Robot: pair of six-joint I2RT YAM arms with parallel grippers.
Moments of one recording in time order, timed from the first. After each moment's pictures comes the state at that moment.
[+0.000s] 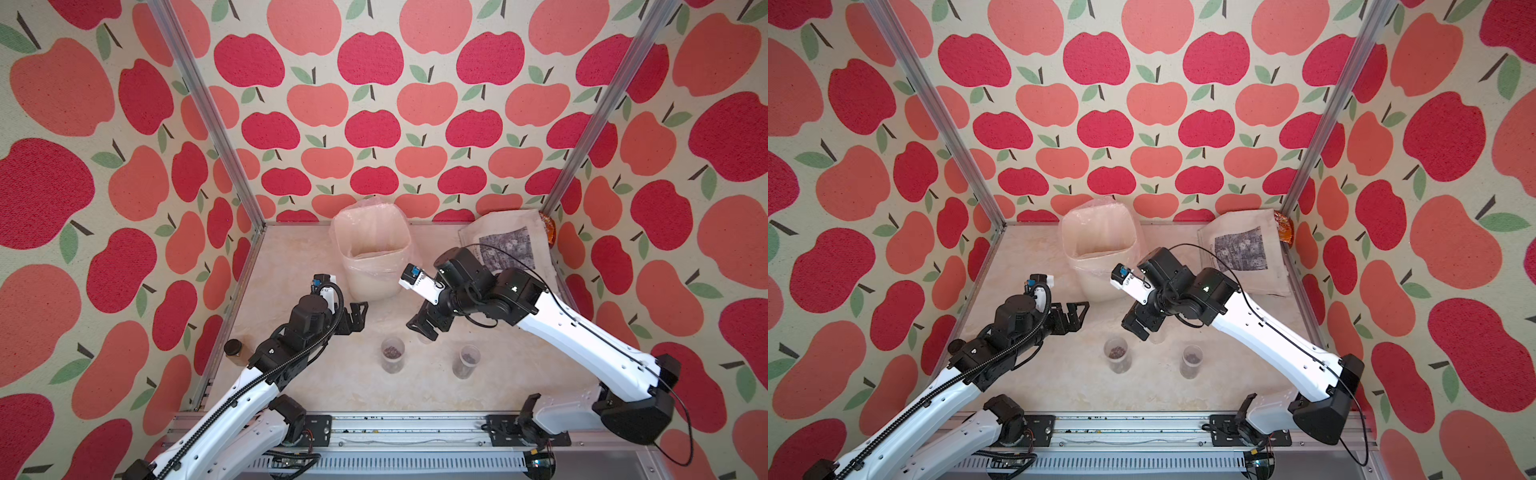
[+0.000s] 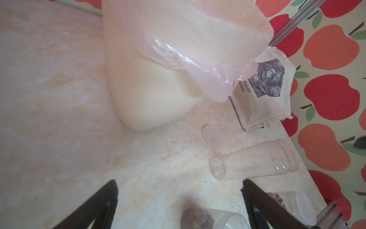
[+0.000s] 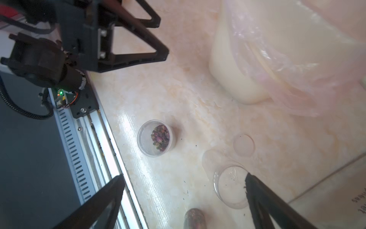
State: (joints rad) left arm -0.56 0.75 0.67 -0.42 -0.03 -0.56; right arm 1.01 1.38 1.51 -1.04 -0.14 -0.18
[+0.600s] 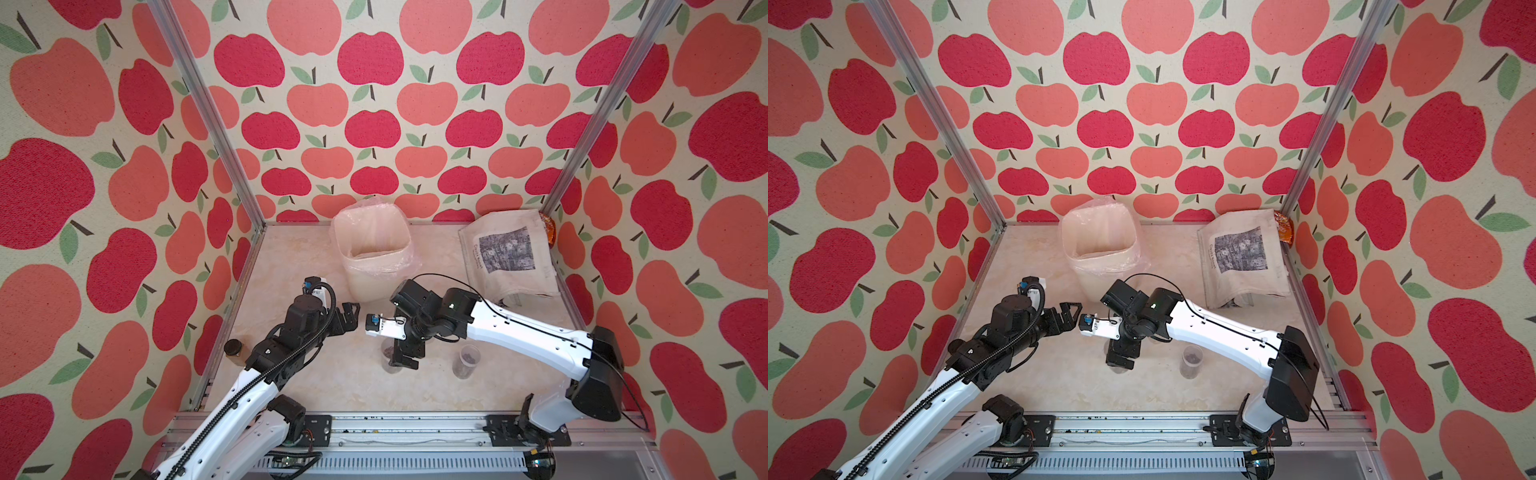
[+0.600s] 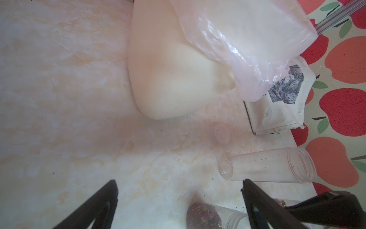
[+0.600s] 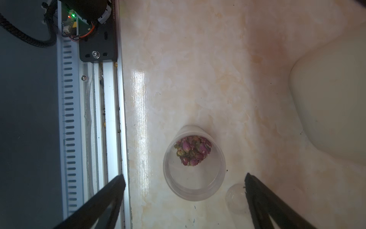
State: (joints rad) left arm -0.49 0.73 0.65 -0.49 0.00 -0.61; right arm 1.15 1.58 1.38 -0.91 -0.20 -0.40
